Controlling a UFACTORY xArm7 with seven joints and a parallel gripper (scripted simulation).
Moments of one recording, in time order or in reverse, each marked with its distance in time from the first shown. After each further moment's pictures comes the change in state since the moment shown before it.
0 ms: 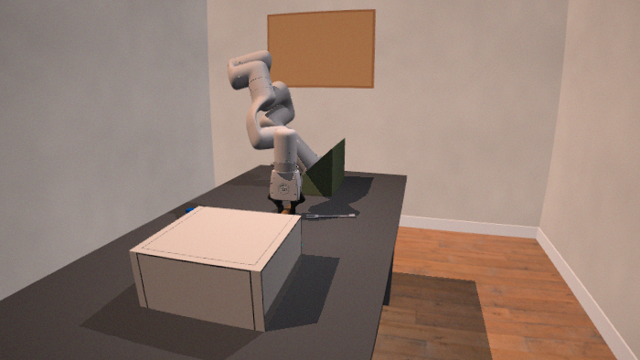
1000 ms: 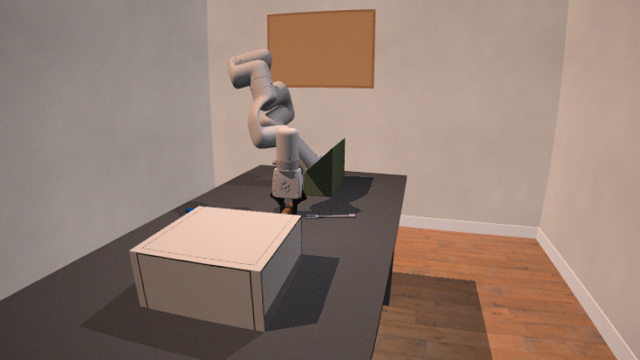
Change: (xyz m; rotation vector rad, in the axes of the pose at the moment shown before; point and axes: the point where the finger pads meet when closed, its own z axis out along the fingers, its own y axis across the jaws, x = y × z) arm 0.022 0.000 0.000 0.000 -0.001 0.000
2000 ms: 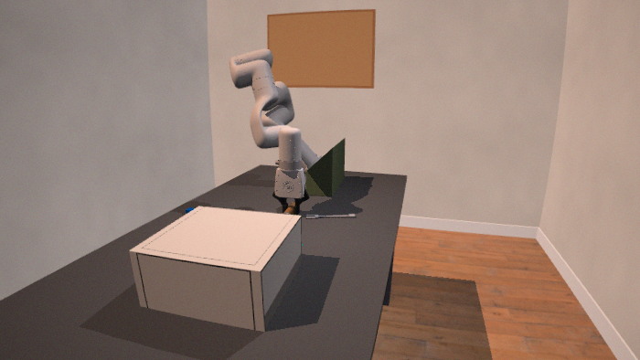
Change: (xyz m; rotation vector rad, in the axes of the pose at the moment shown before) arm 0.005 0.008 0.000 0.000 0.000 0.001
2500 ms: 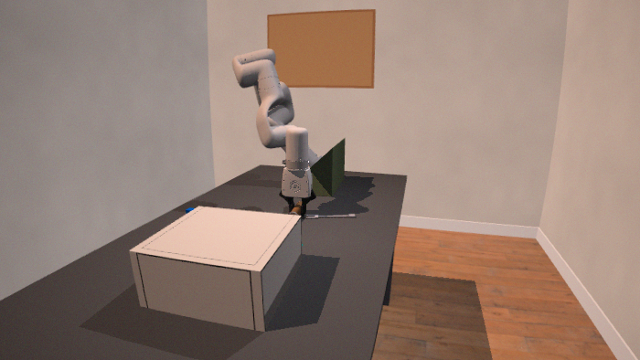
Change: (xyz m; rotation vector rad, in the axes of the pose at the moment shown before) arm 0.012 0.021 0.000 0.000 0.000 0.001
